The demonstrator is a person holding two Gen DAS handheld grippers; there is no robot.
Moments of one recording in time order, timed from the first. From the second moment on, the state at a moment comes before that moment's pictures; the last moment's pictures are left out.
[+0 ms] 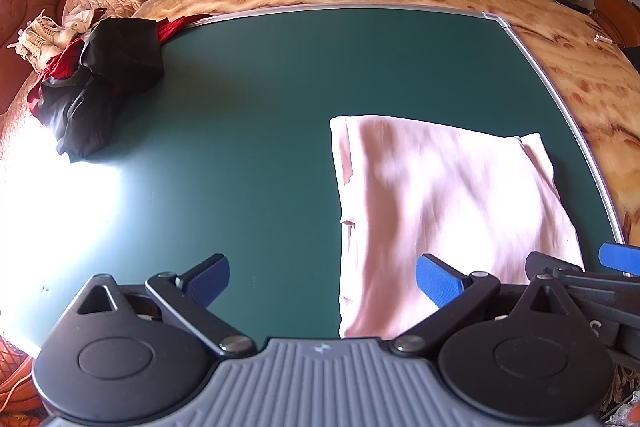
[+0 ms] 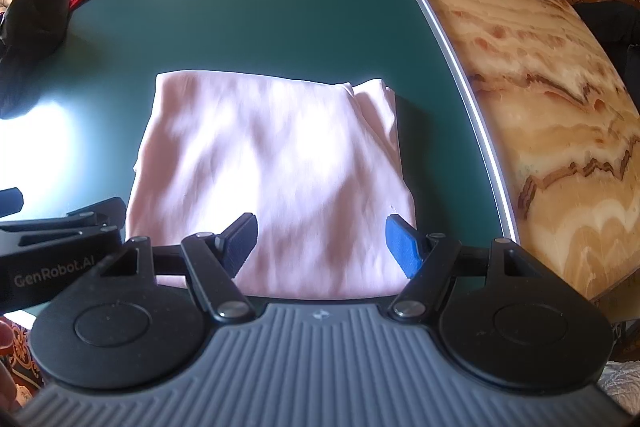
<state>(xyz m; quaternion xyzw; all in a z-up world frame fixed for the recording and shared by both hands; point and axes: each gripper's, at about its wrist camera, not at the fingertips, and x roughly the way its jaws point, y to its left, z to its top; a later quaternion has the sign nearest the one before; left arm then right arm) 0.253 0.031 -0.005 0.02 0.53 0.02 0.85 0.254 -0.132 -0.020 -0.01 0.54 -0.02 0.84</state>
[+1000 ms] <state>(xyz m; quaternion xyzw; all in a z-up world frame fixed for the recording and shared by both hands) 0.192 0.044 -0.014 0.01 0.52 0.01 0.86 0.198 -0.124 -0.030 -0.01 0.53 0.01 0.85</state>
